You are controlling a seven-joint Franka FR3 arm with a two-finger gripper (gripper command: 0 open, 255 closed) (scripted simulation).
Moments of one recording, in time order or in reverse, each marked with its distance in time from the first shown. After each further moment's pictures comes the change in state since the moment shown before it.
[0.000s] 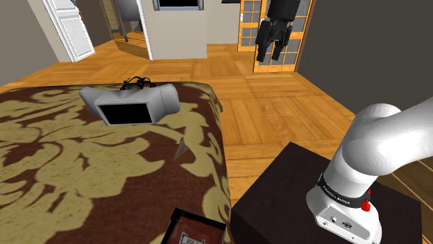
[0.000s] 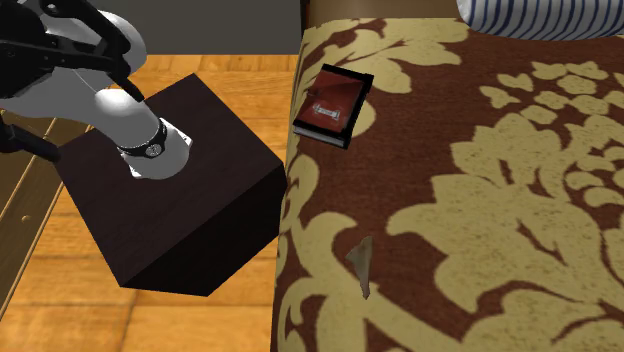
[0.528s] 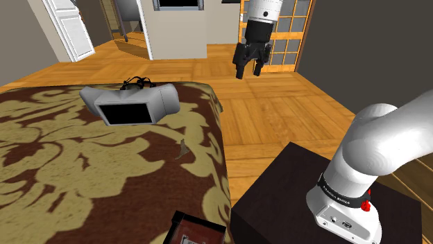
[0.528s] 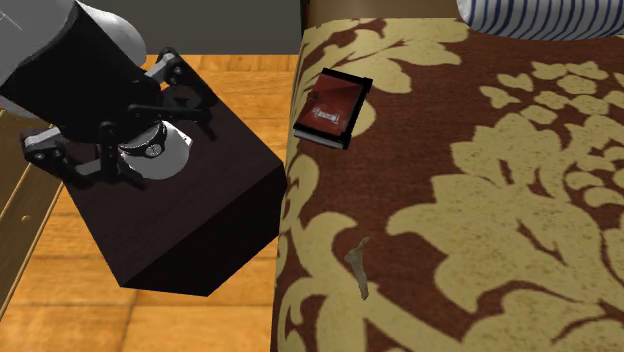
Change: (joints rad) arm 0.006 0.112 0.087 -0.068 0.035 0.178 0.105
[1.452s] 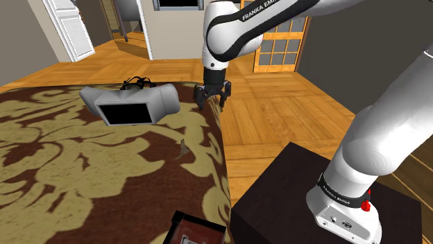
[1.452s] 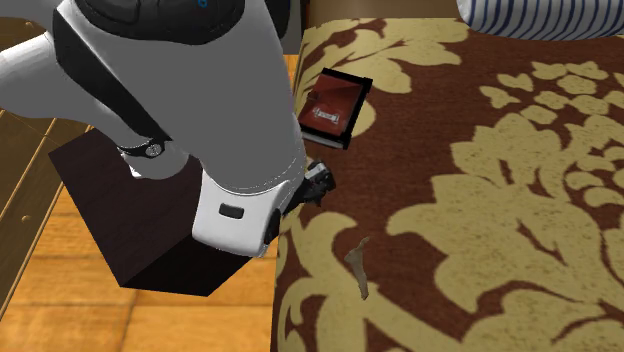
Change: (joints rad) arm 0.001 0.431 0.180 0.027 -0.008 0.394 0.268
